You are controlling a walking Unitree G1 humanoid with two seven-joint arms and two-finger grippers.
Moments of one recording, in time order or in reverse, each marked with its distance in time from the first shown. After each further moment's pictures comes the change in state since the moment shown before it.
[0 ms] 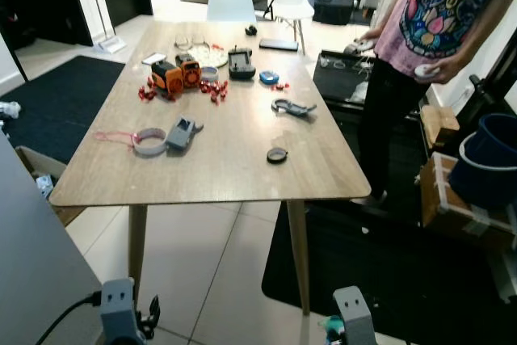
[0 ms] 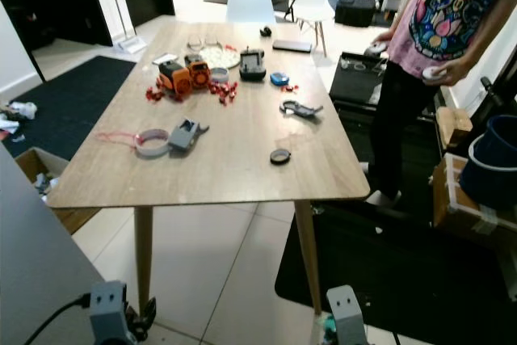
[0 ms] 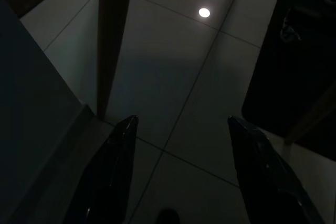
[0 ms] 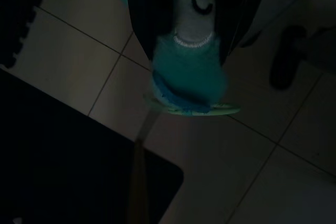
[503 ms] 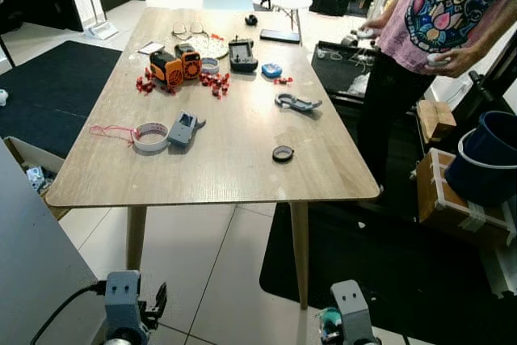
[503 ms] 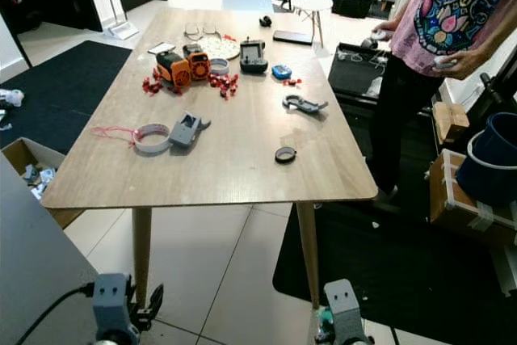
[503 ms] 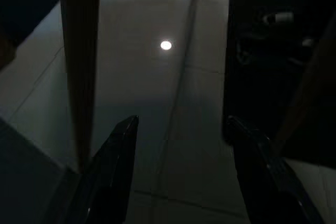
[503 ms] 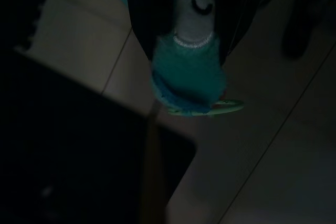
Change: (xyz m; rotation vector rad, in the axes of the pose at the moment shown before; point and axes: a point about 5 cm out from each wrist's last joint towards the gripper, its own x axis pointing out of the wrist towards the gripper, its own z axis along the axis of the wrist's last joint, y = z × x) left arm -0.003 -0.005 0.029 0.138 -0.195 -0.210; right arm 0.000 -0.015 0.023 0.003 -0.138 -0.081
